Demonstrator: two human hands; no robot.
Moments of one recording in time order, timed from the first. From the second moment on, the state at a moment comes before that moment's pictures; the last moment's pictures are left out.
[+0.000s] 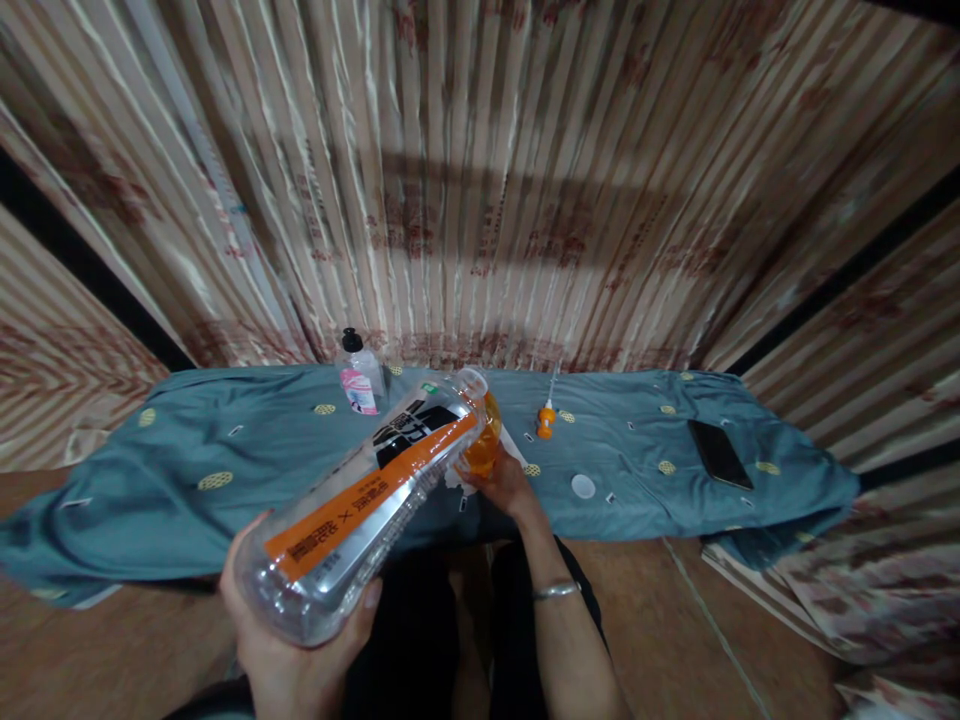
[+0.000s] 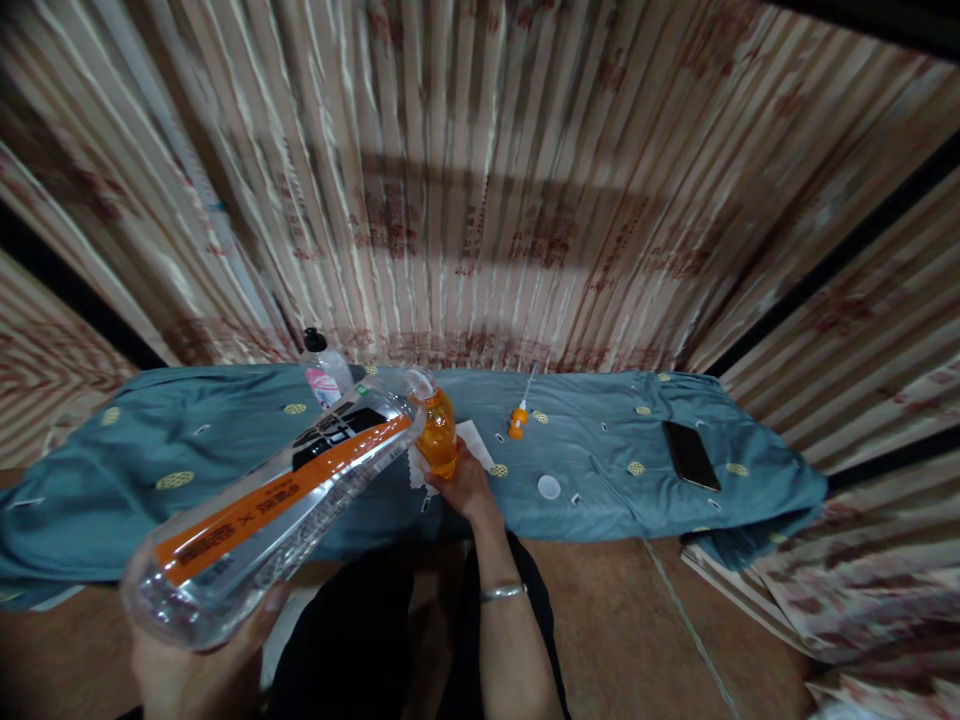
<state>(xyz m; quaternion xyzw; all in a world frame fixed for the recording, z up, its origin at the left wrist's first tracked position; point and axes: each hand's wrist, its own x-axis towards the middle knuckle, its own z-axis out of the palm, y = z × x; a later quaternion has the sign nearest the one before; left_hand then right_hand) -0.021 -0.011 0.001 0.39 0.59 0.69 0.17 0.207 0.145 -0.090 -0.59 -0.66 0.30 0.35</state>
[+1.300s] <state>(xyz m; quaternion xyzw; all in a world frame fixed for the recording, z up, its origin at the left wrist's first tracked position) -0.022 -0.010 0.003 0.41 0.58 0.69 0.14 0.205 0.144 -0.083 -0.62 -0.63 0.32 0.33</state>
